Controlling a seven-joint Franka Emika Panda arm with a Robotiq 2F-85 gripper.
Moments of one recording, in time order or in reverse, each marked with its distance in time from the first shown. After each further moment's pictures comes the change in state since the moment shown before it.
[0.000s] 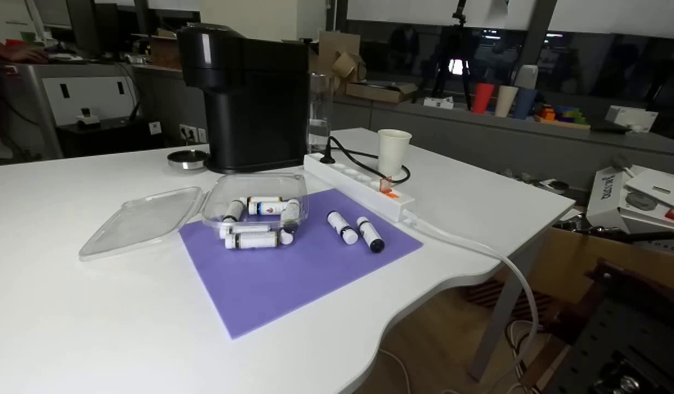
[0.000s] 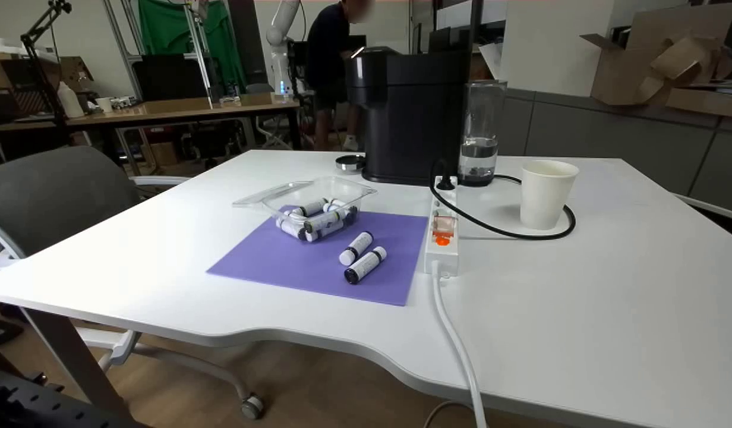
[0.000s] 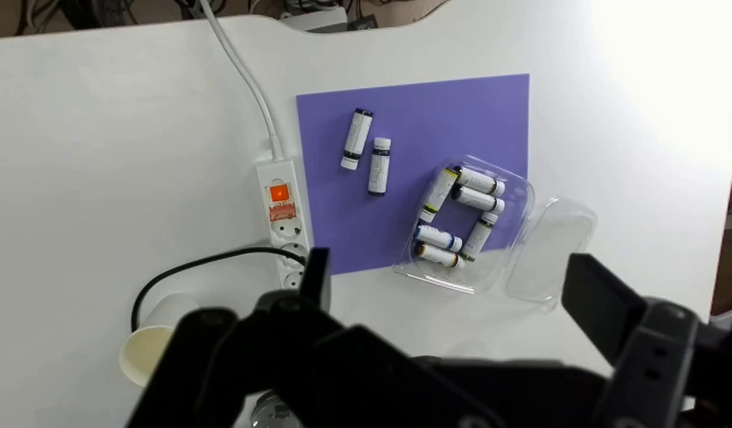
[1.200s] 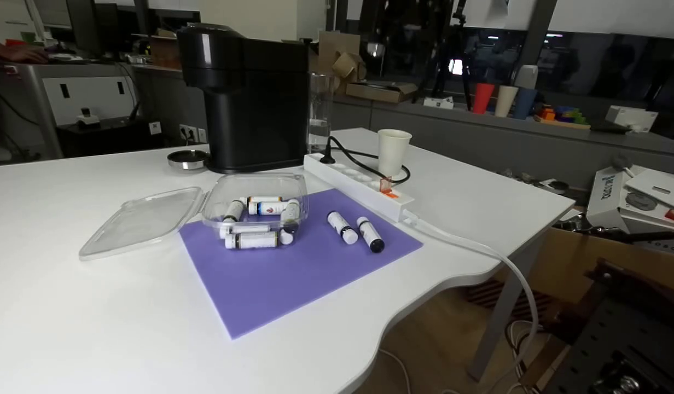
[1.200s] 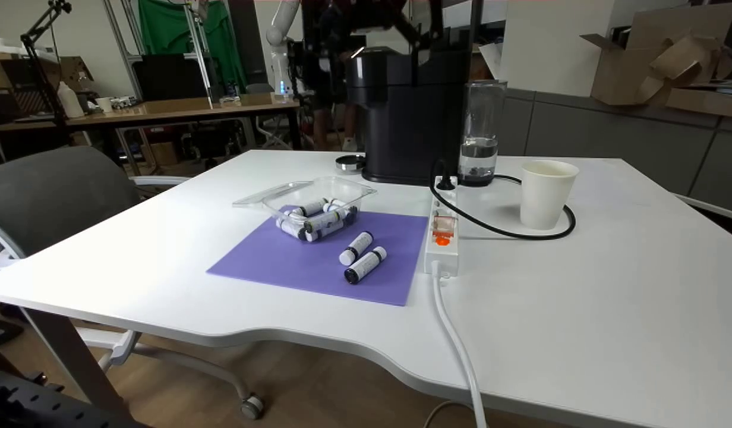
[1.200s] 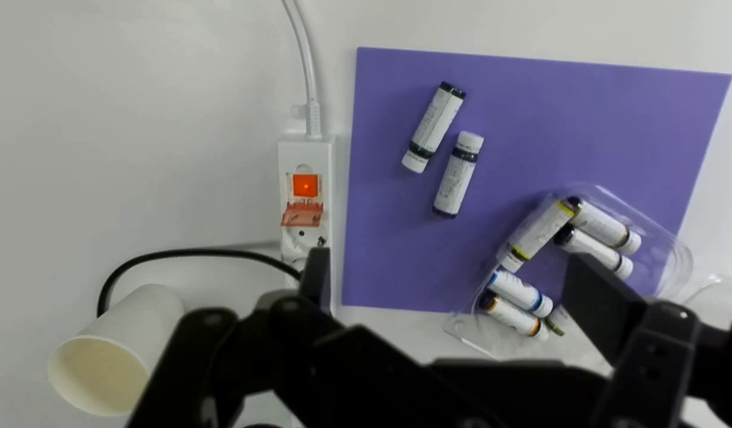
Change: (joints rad) arm -0.022 0.125 0.134 -0.408 -0.139 0.658 -0.004
